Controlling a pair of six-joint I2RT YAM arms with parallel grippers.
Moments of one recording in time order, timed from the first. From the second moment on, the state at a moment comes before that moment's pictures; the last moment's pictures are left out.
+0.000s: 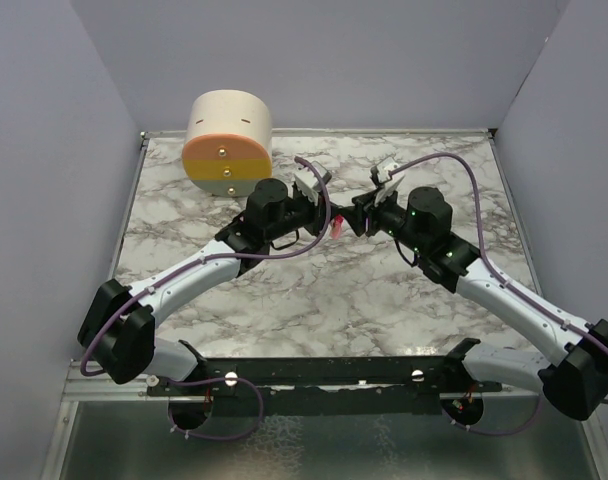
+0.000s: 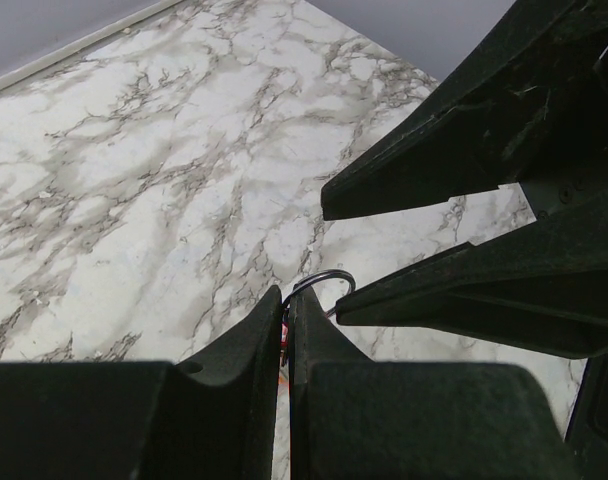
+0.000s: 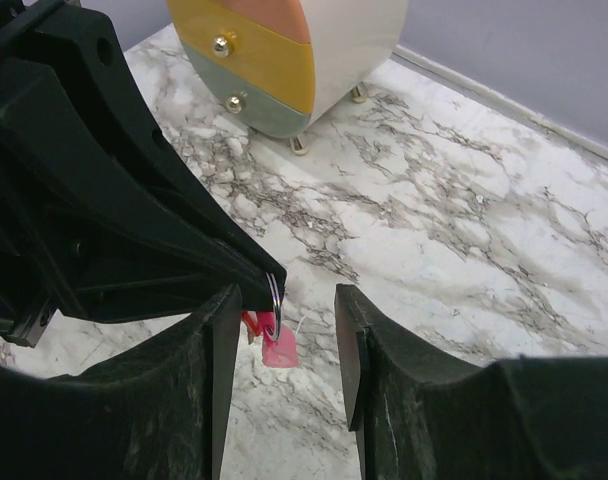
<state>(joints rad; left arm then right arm) -0.71 1.38 0.98 0.23 0.27 -0.15 0.65 1.12 0.88 0.10 -0.10 0.01</state>
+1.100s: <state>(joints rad) -0.72 1.41 1.03 0.12 0.40 0.24 0.65 1.12 0.94 -0.13 -0.09 0.01</state>
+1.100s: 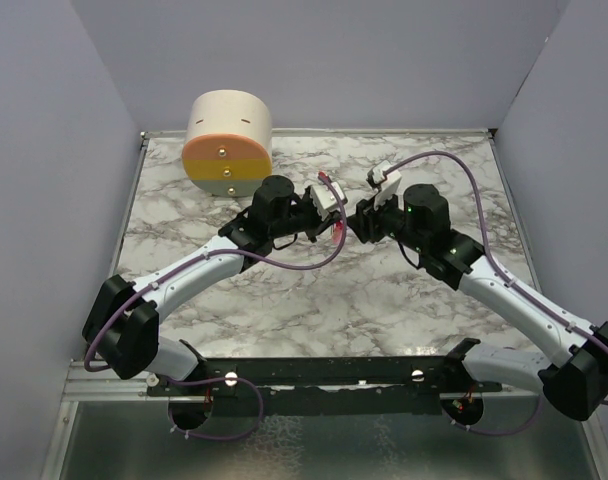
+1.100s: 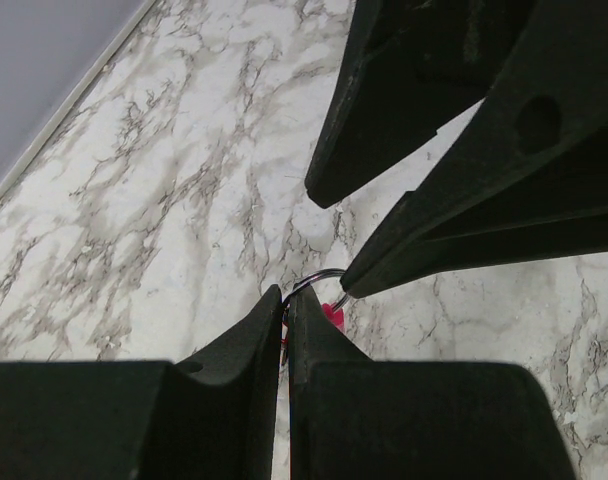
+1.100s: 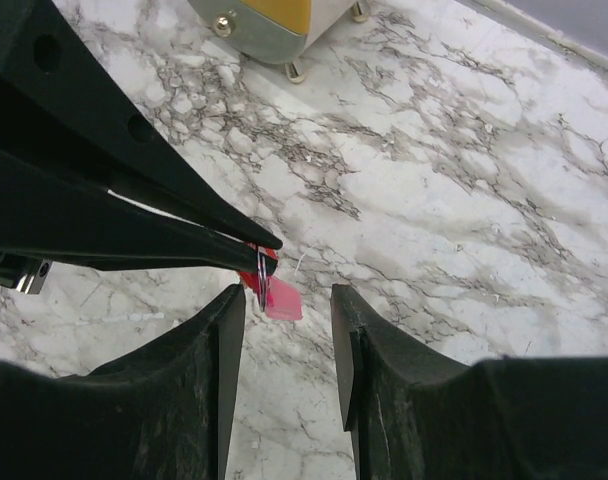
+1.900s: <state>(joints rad) -0.71 1.41 1.04 0.11 0.44 0.30 0.65 1.18 0.96 -0.14 -0.11 0.00</state>
